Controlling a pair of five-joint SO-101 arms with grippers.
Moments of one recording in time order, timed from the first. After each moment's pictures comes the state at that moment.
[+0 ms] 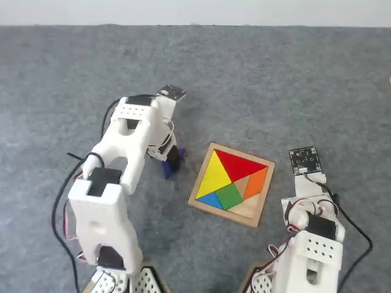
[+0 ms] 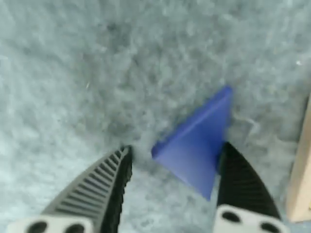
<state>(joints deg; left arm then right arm) 1.3 27.2 7.3 74.1 -15.0 14.1 -69.5 88.3 51.5 25.1</state>
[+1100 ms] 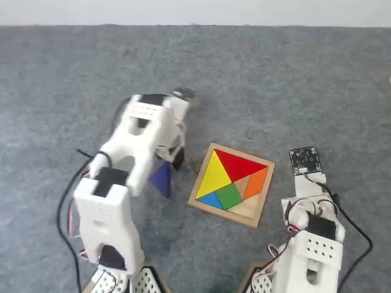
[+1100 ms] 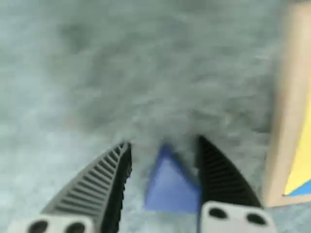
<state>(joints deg) 4.4 25.7 5.1 78.7 -11.2 14.1 -69.5 88.3 51.5 25.1</state>
